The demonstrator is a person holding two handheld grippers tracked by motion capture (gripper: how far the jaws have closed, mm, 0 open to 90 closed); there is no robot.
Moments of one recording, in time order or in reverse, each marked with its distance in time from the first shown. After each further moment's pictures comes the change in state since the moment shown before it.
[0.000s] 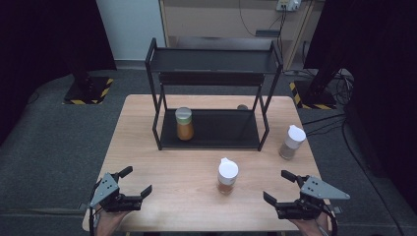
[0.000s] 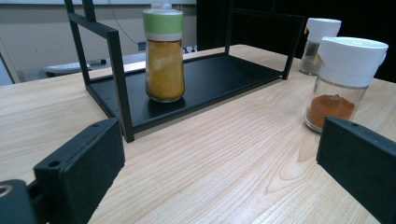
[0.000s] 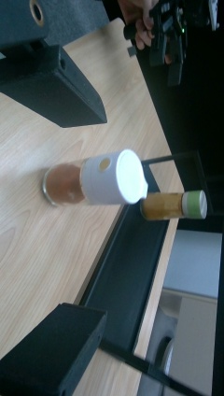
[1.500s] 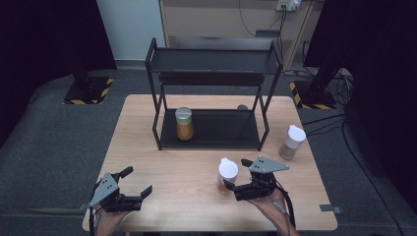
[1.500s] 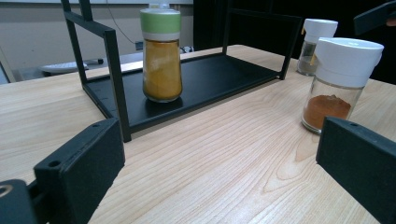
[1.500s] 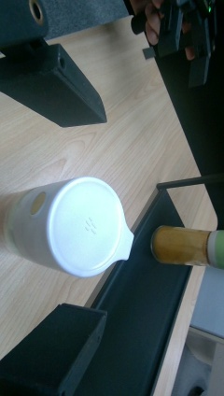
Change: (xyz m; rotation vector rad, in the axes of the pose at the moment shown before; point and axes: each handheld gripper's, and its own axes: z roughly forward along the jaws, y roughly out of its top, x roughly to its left) left arm 0.001 0.000 0.000 -0.002 -0.011 -0.007; right arm 0.014 0.042 0.112 0.158 0.075 -0.005
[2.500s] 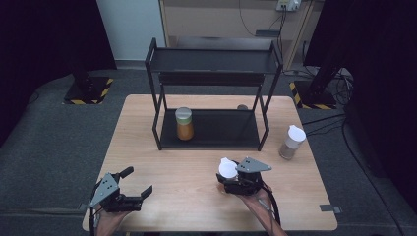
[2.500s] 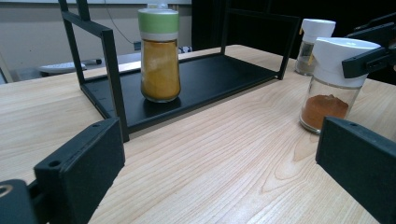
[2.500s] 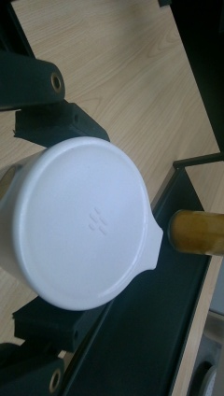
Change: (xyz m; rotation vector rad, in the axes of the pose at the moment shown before) left arm 0.000 0.000 0.000 -0.001 -0.006 0.001; right arm 0.016 -0.015 0.041 0.029 -0.093 -0.022
